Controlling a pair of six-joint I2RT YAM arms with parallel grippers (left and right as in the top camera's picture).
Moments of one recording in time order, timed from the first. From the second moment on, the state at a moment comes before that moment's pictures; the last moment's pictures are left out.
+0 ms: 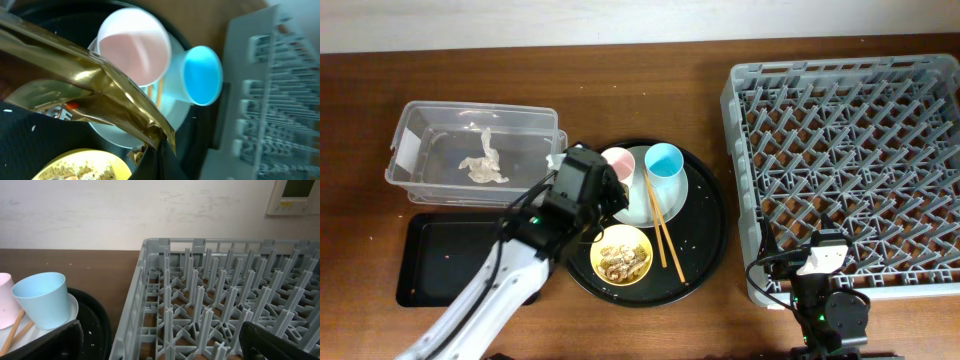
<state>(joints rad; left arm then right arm) -0.50 1.32 0.95 -0.45 0.04 -0.96 0.06 0.01 0.01 -0.07 0.02 0.01</state>
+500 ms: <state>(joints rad) -0.18 1.16 0.95 -0.48 -0.13 -0.82 0.06 0.01 0.01 -0.07 0.02 0.01</state>
